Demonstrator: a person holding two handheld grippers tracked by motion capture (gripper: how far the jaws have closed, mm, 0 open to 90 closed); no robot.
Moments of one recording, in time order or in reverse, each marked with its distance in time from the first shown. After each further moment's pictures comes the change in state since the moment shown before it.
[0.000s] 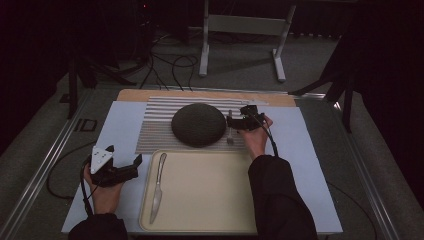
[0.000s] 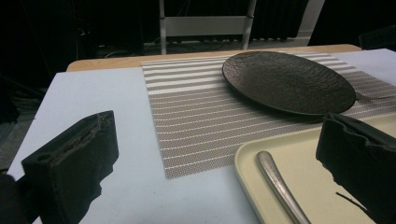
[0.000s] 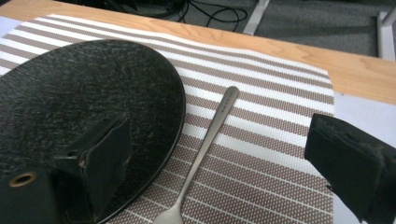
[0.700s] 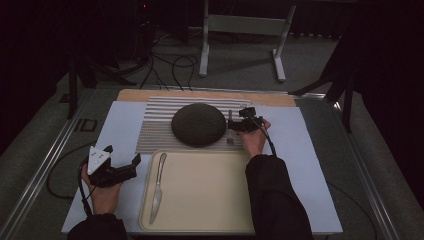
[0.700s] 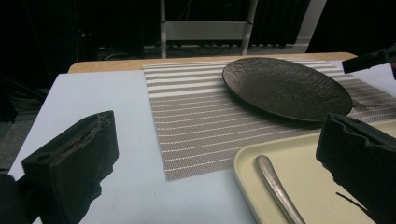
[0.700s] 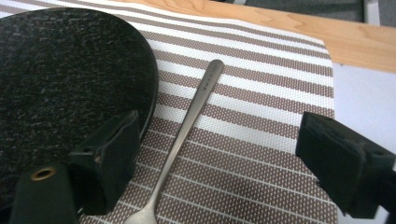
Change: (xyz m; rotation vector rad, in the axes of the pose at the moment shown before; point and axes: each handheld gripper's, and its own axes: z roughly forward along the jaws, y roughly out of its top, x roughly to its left) left arm 0.002 0.001 -0.004 -0.019 -0.002 -0.023; right arm -0.006 -0.013 0.024 0.067 -0.063 0.023
